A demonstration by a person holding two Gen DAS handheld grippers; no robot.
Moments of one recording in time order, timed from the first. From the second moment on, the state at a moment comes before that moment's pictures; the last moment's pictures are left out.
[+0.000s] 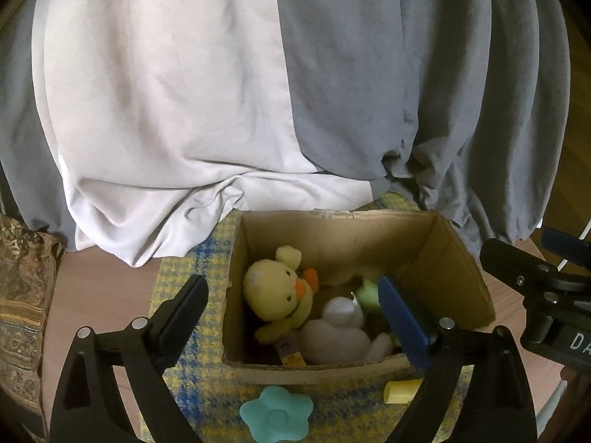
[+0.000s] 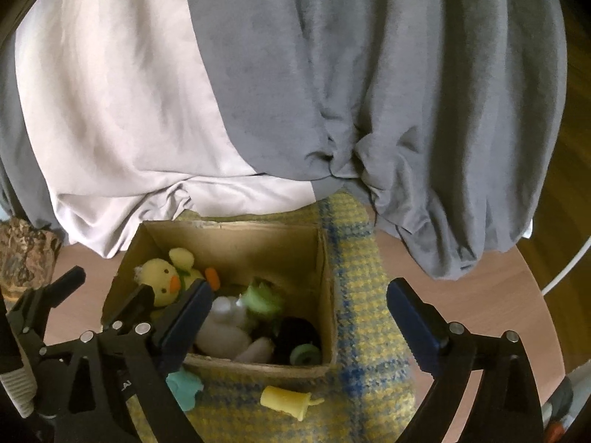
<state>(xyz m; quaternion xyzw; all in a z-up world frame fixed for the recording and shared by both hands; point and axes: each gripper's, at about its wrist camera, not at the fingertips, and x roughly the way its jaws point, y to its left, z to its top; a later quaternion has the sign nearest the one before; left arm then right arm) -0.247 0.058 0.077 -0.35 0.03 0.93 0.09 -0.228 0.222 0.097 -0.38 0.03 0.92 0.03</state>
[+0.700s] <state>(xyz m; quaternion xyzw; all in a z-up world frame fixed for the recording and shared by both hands) -0.196 0.050 0.088 -0.32 0.05 0.94 0.07 -0.180 0.225 0.097 -0.36 0.05 0.93 0.03</state>
